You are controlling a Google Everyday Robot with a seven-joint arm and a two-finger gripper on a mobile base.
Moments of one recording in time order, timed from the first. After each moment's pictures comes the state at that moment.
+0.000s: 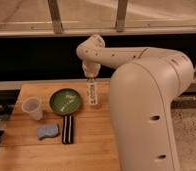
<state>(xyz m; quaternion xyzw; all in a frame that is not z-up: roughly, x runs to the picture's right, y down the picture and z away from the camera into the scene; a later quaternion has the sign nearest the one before) -0.028 -0.086 0.852 -0.13 0.10 0.68 0.72</state>
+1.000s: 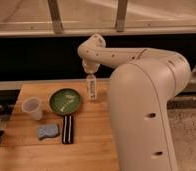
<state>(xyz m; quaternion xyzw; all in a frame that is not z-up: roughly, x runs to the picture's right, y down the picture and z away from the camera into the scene) -0.032 -0.114 0.869 -0.11 0.05 0.67 0.73</state>
